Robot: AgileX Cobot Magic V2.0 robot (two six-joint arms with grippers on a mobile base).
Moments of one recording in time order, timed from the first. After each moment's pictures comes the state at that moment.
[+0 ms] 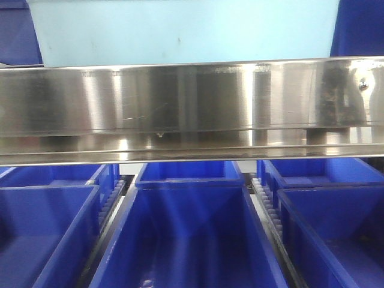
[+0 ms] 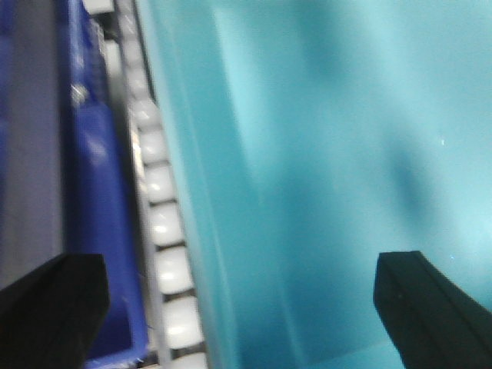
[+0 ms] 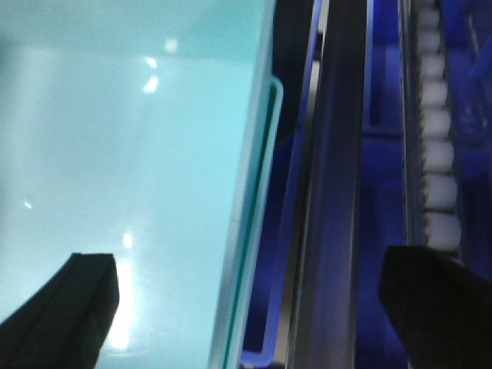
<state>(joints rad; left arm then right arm) -0.46 1.60 -1.72 0.05 1.09 -0.16 0.32 1.61 -1.79 0.07 1.09 0.10</state>
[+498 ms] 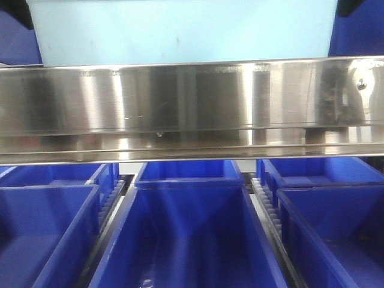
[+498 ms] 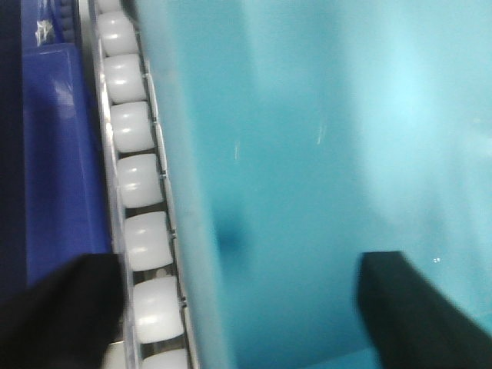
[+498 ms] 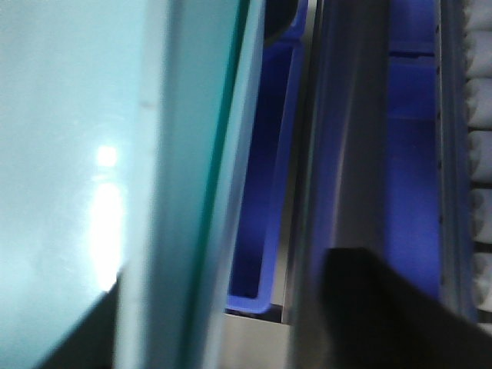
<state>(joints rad) -0.45 1.60 -1.52 -0.01 0.94 -0.16 0.32 1.64 -1.57 0.09 0.99 0.10</state>
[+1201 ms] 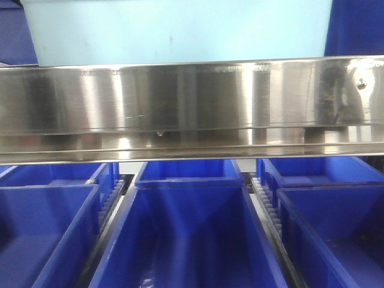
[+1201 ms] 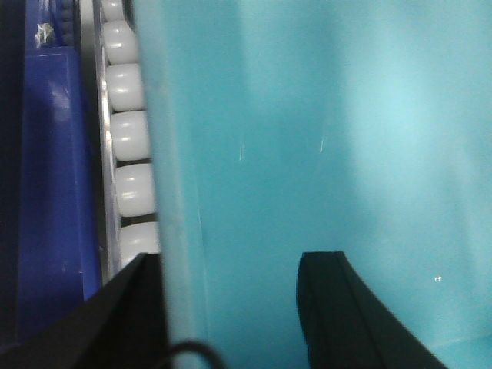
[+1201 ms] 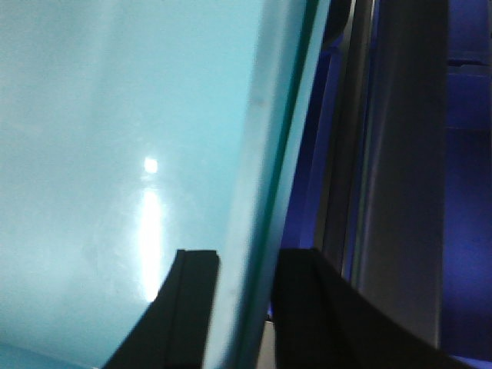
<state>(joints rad) -0.44 1.60 -1.54 -0.04 0.93 -0.19 0.32 1.60 -1.55 0.14 0.95 0.09</state>
